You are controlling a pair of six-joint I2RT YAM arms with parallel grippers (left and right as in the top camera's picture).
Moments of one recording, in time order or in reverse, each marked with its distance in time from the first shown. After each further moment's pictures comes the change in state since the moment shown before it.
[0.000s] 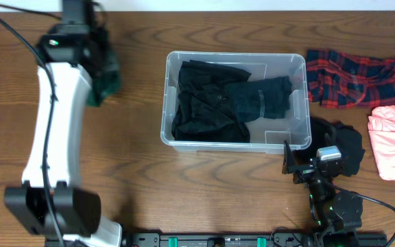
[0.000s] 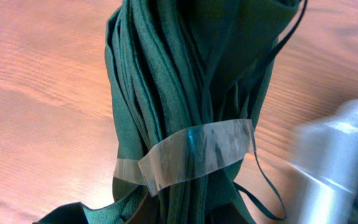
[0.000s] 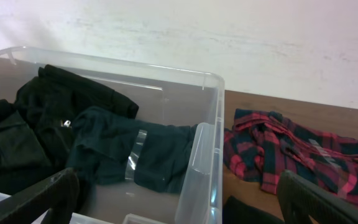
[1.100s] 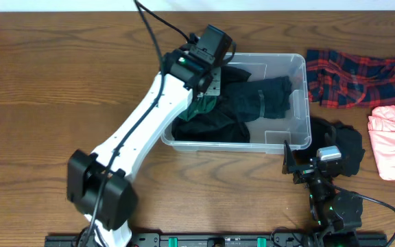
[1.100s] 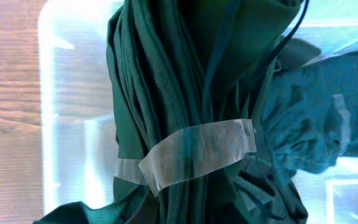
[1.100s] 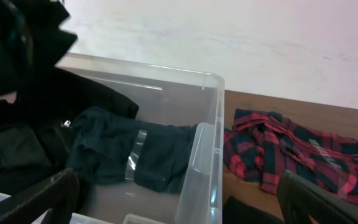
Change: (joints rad) left arm -0.499 0.188 0.000 0.076 0.006 -0.204; right arm 0.000 0.000 0.000 0.000 0.000 0.000
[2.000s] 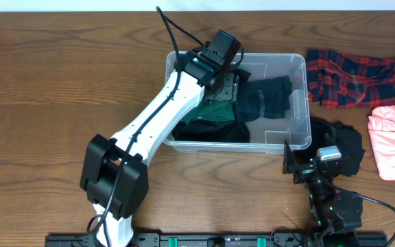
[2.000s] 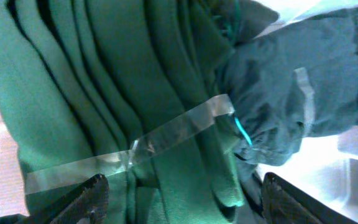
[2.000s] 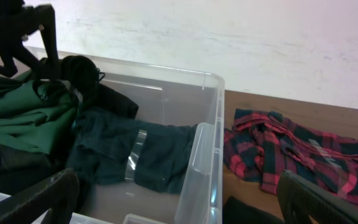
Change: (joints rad) left arm -0.019 0.086 0.000 0.072 0.184 0.027; right arm 0.000 0.000 0.000 0.000 0.000 0.000
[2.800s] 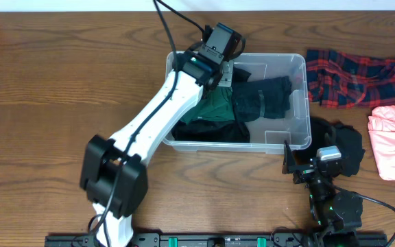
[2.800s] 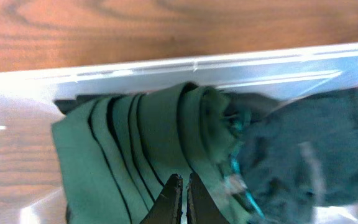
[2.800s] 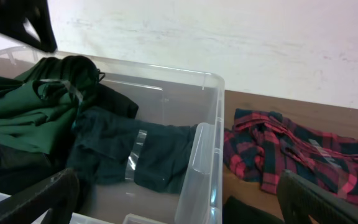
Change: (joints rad) left arm 0.010 0.022 0.000 0.166 -0.174 0.047; right arm 0.000 0.000 0.000 0.000 0.000 0.000
